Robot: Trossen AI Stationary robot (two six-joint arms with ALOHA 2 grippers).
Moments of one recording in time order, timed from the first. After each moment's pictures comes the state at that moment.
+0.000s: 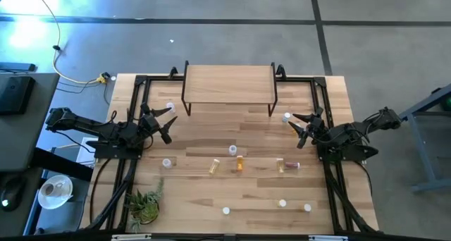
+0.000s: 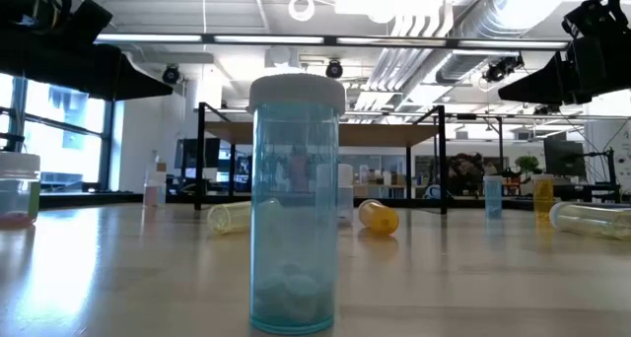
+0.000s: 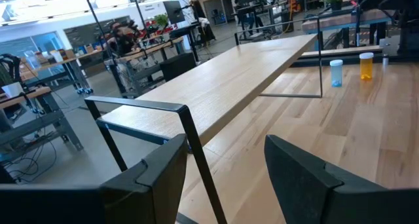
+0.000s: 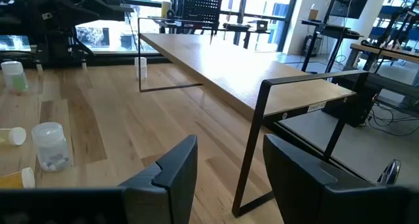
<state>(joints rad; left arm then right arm) -0.10 0.29 0.01 0.21 -0.90 0.21 0.39 0.04 0.08 -0.20 0.95 0.00</state>
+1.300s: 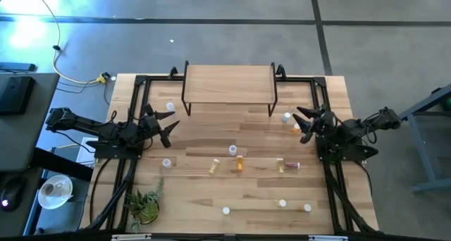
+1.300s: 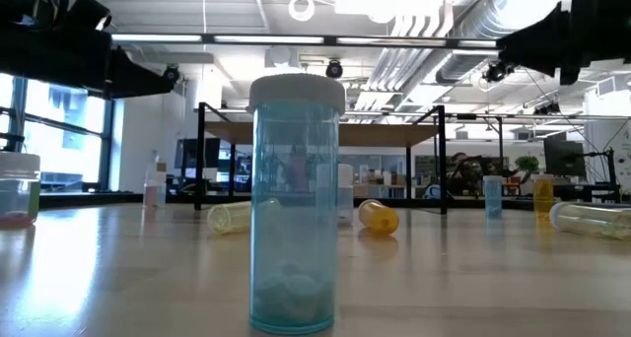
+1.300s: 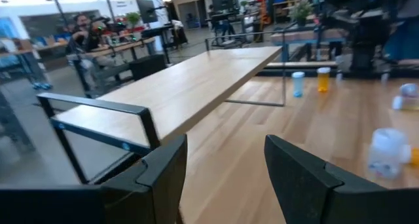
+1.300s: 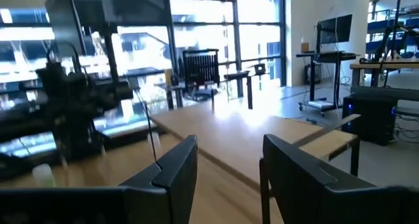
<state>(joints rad) -0.10 0.29 0.01 0.21 -0.77 0.10 0.39 0.04 0.08 0.20 0.95 -0.10</state>
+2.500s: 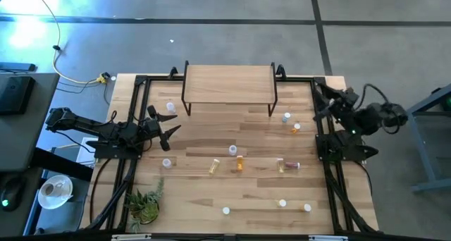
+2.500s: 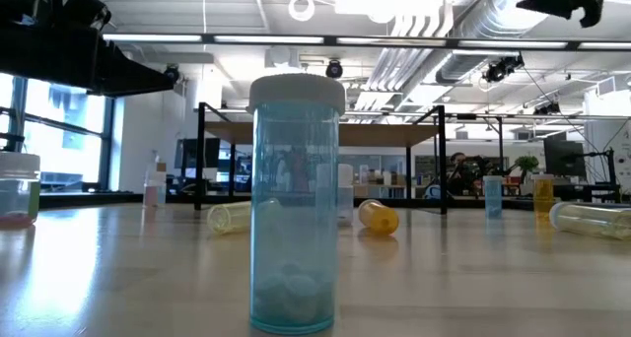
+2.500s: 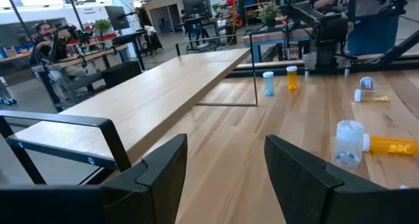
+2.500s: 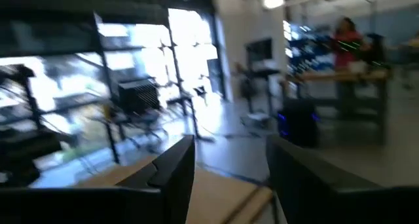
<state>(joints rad) -0.10 0.29 0.01 0.21 -0.67 0.15 0.39 0.21 0.43 0.25 1.24 -0.29</state>
